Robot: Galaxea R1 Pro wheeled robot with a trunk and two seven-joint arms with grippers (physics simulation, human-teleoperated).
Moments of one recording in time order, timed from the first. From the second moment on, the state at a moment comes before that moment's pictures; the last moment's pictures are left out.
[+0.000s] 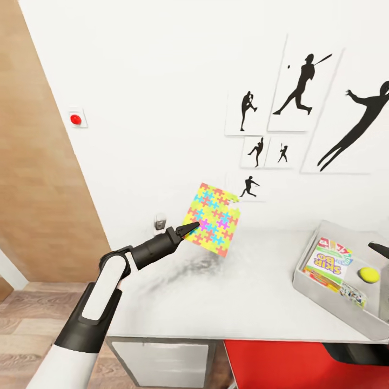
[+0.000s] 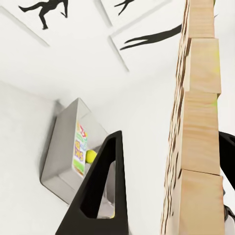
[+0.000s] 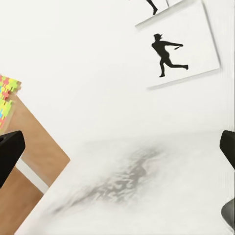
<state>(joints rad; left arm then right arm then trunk) -0.58 -0.04 -0.18 -1.47 1.16 0.80 -0.16 -0.18 -0.58 -0.74 -1.61 -0.72 0.86 0.96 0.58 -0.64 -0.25</state>
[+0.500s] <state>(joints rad) -0.58 -0.04 -0.18 -1.47 1.16 0.80 -0.16 -0.18 -0.58 -0.74 -1.61 -0.72 0.86 0.96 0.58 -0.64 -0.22</state>
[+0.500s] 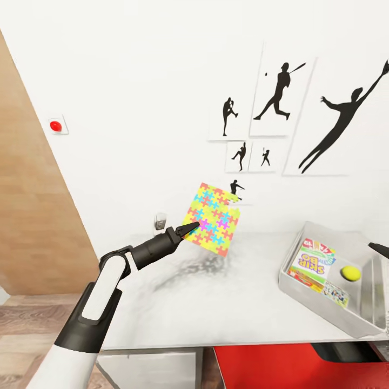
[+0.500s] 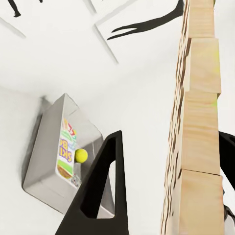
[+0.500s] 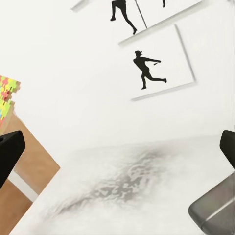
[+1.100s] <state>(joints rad) -0.58 -0.04 -0.17 -1.47 1.16 0.80 -0.16 -0.18 -0.58 -0.74 -1.61 -0.72 0.91 0.96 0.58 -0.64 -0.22</state>
